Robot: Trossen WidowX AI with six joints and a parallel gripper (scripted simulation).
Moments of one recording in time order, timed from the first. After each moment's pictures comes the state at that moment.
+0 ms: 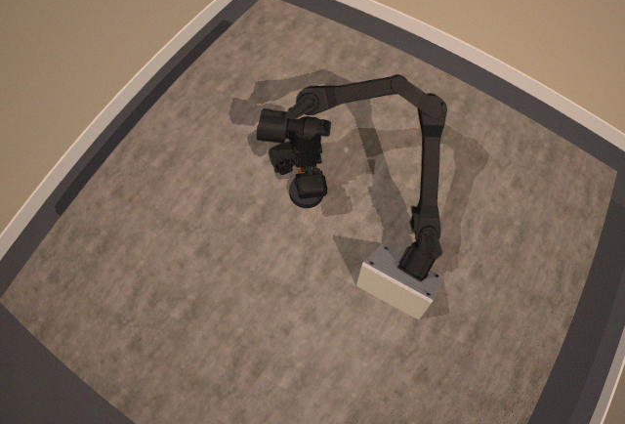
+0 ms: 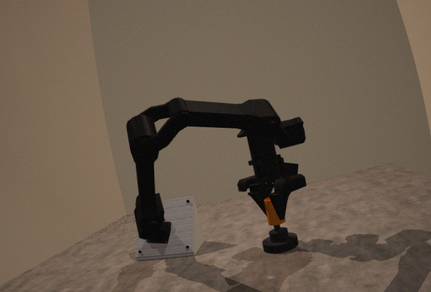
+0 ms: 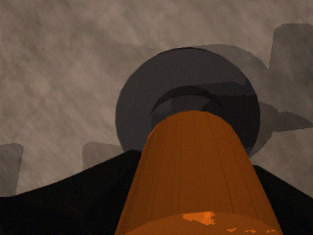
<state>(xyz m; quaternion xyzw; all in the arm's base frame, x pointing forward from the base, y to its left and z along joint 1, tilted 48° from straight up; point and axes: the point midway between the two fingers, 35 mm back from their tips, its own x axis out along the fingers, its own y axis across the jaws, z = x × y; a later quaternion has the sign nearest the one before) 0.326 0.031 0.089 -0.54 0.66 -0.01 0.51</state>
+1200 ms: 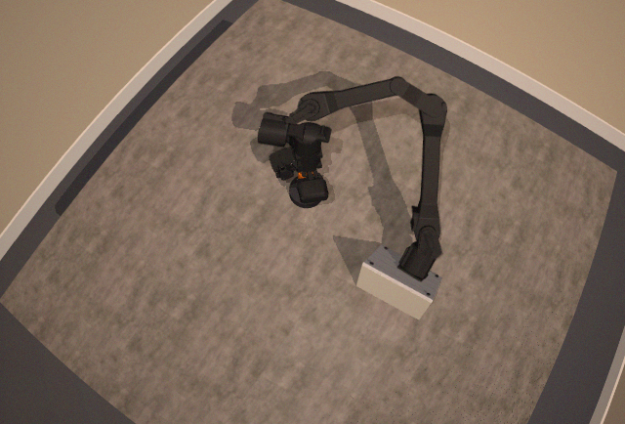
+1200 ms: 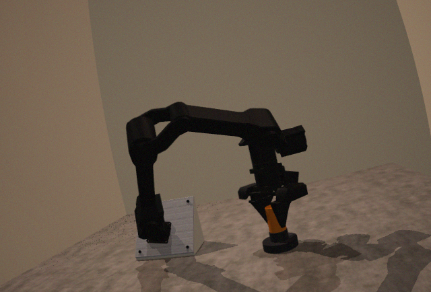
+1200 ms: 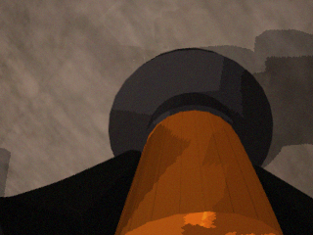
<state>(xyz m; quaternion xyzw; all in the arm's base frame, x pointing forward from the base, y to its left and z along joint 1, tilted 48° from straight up) 0.327 0.017 0.077 -0.55 0.66 0.00 0.51</state>
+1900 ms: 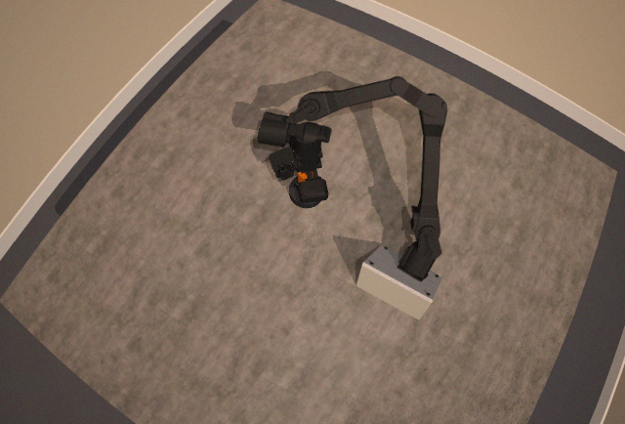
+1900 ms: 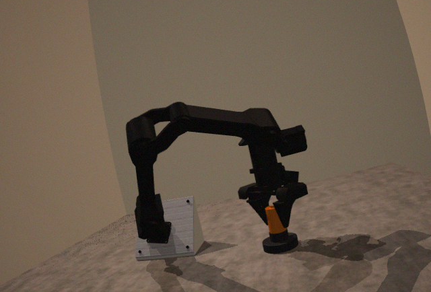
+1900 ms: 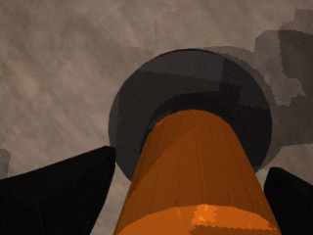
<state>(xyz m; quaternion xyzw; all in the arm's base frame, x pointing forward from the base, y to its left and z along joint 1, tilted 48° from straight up) 0.328 0.017 0.076 -0.55 0.66 0.00 0.51</state>
